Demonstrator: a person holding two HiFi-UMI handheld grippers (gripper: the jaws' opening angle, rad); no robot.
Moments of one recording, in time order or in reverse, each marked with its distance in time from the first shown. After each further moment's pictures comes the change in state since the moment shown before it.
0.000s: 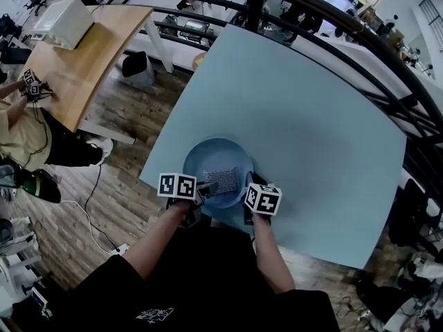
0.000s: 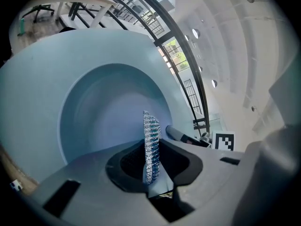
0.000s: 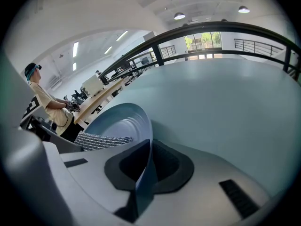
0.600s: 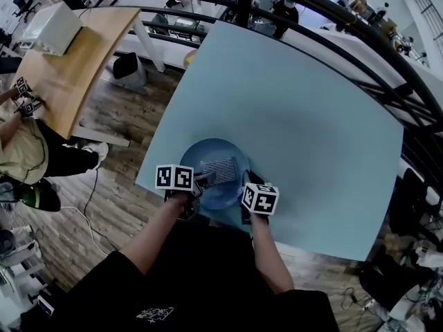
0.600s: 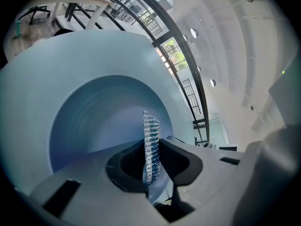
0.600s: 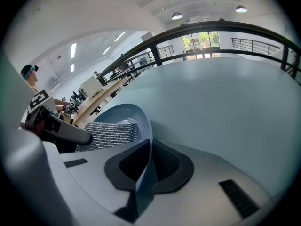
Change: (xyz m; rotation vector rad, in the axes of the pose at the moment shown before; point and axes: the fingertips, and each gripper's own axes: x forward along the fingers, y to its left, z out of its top) left arm 0.011 -0.003 0.031 0.021 -0.001 -0.009; right arm -0.003 -0.002 -0.002 0.021 -0.003 -0.013
